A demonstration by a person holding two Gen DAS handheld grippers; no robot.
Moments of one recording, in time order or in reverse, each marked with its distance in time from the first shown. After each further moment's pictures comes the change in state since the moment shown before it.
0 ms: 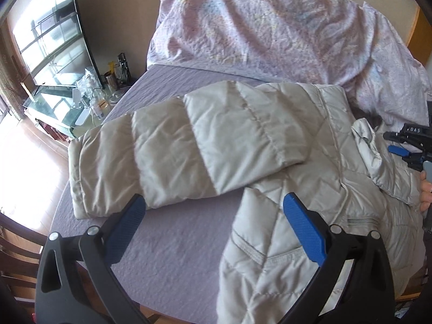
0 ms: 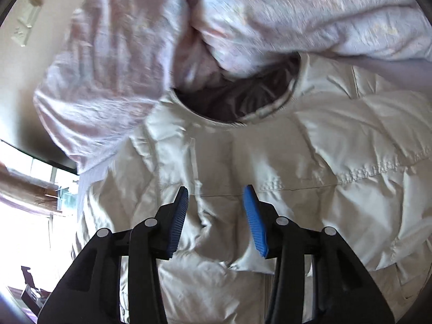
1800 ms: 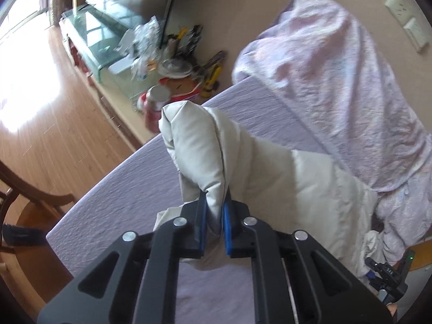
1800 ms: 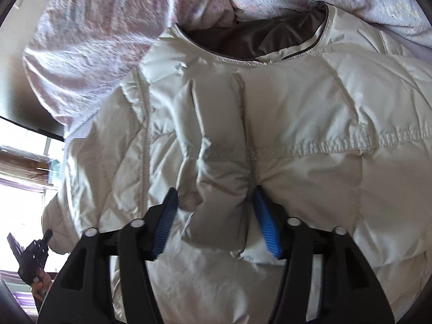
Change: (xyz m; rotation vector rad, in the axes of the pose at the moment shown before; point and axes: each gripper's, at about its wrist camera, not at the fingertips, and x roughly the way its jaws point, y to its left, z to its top) left arm 0.033 0.165 0.061 -0.483 -0.005 -0.074; right arm 0.033 0.019 -0.032 -0.086 0.114 0.022
